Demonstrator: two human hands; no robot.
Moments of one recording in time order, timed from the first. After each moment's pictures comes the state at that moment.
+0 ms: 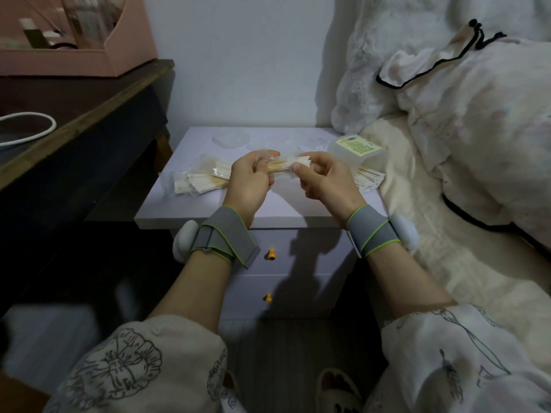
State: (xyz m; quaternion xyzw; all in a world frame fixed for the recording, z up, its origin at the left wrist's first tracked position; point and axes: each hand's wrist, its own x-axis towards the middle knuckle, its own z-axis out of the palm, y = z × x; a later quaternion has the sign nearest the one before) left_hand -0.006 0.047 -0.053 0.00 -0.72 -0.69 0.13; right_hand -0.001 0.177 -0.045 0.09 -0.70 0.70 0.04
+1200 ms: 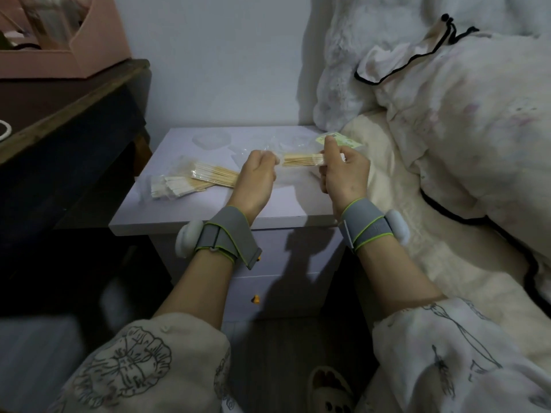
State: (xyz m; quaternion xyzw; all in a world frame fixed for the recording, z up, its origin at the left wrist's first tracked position) left_hand -0.009 0.081 -0.047 -0.01 -0.75 -0.66 0.06; right_hand -0.033 0.209 -0.059 -0.04 -0.67 0.71 0.22
